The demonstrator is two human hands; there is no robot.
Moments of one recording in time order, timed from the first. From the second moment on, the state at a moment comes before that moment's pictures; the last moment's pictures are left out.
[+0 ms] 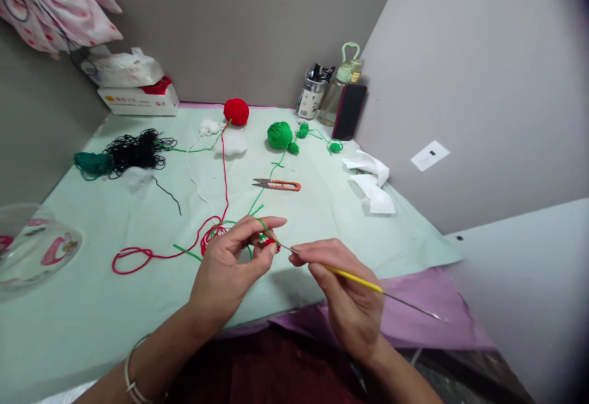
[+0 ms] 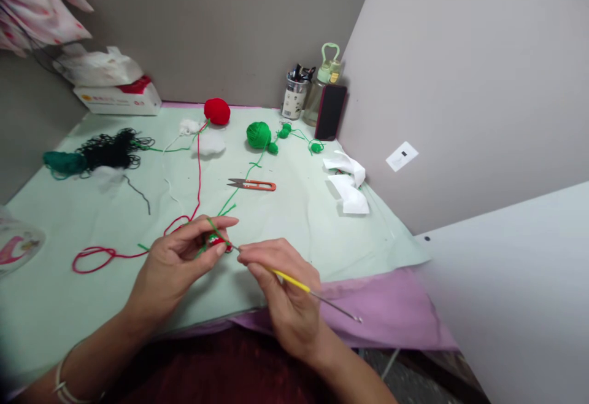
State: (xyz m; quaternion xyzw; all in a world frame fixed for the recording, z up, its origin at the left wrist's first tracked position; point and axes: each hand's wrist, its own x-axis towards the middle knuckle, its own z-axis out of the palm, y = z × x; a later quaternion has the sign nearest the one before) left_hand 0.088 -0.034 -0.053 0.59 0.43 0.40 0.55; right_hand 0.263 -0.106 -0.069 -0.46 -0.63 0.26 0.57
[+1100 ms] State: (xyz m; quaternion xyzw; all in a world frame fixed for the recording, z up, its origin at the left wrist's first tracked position) left_hand 0.094 -0.038 -0.061 0.52 0.40 0.40 0.64; right_hand 0.255 -0.107 -0.069 -0.47 -0.59 0.26 0.60
